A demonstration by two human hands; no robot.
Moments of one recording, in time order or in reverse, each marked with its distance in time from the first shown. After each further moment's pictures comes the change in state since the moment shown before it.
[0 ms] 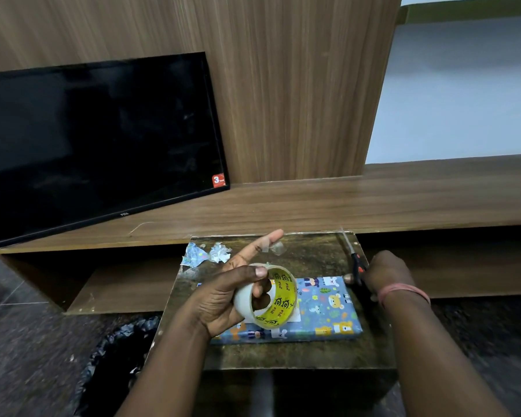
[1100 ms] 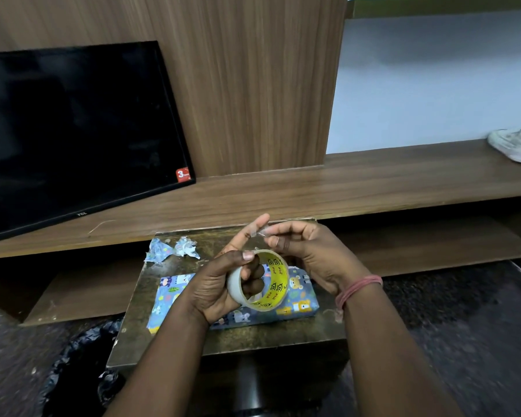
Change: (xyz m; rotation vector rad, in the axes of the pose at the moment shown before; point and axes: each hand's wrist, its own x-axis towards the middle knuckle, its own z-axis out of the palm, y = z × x) left_hand 0.032 -0.031 0.027 -0.141 -0.134 -0.015; right_hand -0.077 -0.023 -0.009 0.951 -0.547 -0.483
